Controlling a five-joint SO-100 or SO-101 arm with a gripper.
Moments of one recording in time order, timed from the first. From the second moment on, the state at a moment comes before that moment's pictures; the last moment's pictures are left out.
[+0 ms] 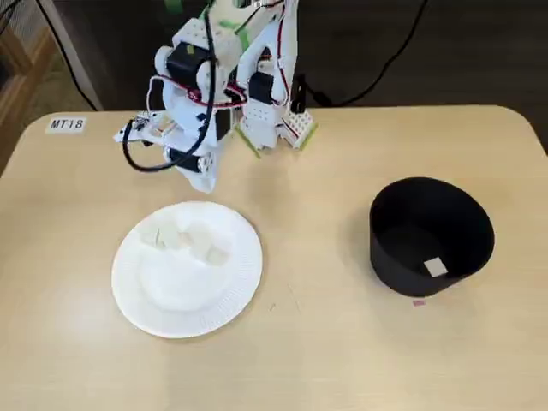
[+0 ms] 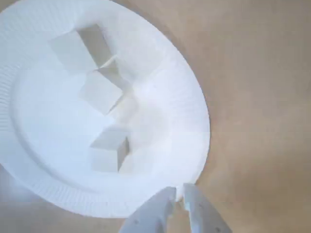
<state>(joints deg) 28.6 104.4 108.7 77.8 -11.2</state>
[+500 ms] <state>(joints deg) 26.3 92.1 101.2 76.4 -9.2</state>
